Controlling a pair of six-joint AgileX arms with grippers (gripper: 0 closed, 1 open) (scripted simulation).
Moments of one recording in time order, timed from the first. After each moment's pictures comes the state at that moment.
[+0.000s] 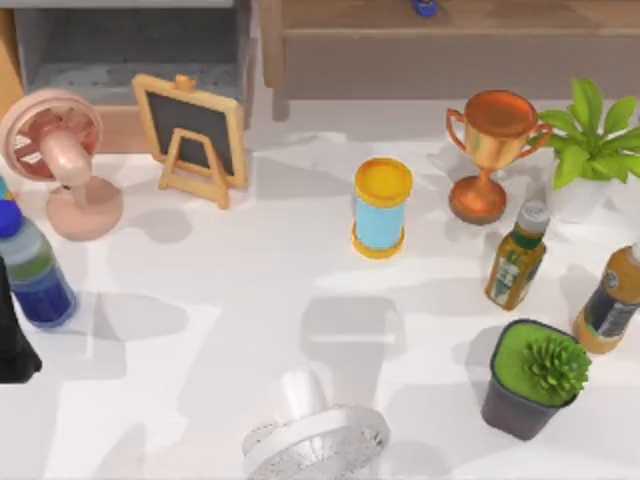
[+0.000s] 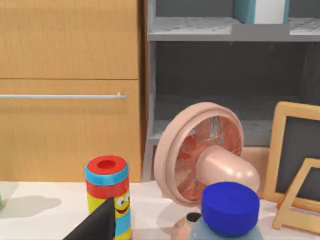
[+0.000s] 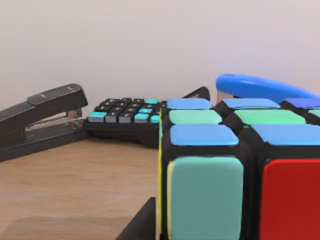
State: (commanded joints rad) left arm 0.00 0.00 0.00 0.00 0.00 0.00; right arm -0.23 1.89 1.83 0.11 -0.21 0.03
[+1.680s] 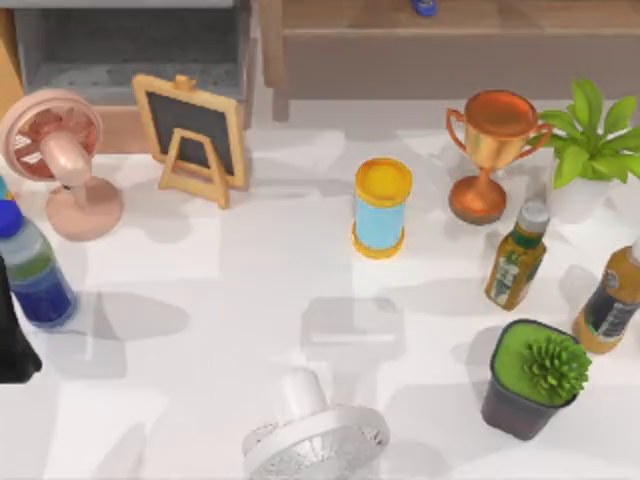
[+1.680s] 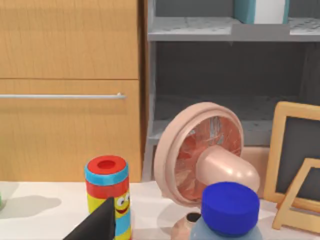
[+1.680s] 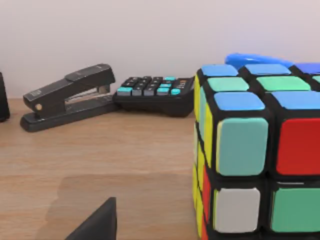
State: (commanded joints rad) left arm 0.00 0.00 0.00 0.00 0.00 0.00; right arm -0.20 1.68 1.57 0.12 -0.18 0.04
